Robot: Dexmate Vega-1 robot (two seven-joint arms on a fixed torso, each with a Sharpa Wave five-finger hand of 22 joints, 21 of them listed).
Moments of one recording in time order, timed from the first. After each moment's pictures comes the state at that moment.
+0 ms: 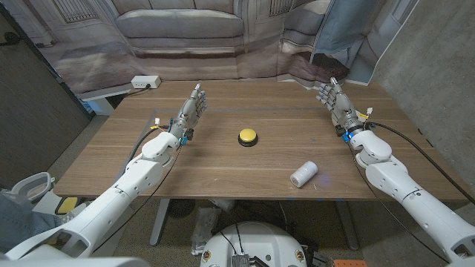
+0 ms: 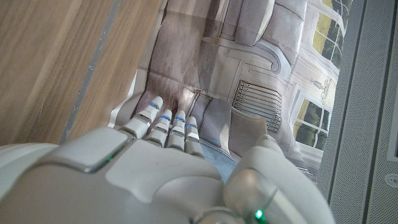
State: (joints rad) left arm 0.91 0.60 0.36 -1.51 -0.67 -0.18 -0.01; left_hand 0.28 -0.02 -0.02 0.08 0.35 -0.13 0.06 0.20 0.18 -0.12 0.01 0.21 0.18 -0.13 0.02 0.19 0.18 -0.13 -0.03 0.20 0.17; right arm -0.95 -0.64 -0.28 -1.46 0.64 0.35 0.03; right_hand 0.21 -0.03 0.08 0.06 0.27 0.14 0.05 0.20 0.18 0.16 0.04 0.21 0.18 0.11 0.01 0.20 0.18 0.20 -0.04 0.23 0.18
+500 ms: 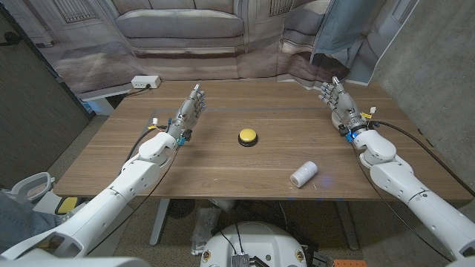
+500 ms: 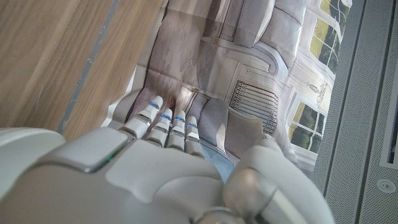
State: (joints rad) left arm 0.93 0.62 0.35 -1.55 -0.67 -0.17 -0.01; left_hand 0.28 -0.02 -0.02 0.08 0.35 -0.13 0.06 0.20 0.18 -0.12 0.01 0.21 0.18 -0.13 0.02 0.19 0.18 -0.13 -0.03 0.20 0.17; right arm -0.98 -0.67 -0.26 -1.49 0.63 0.35 0.02; right_hand 0.22 -0.03 0.07 0.05 0.27 0.14 0.05 0.20 0.18 0.16 0.04 0.21 0.18 0.11 0.01 0.20 0.18 0.21 -0.04 0.23 0.18
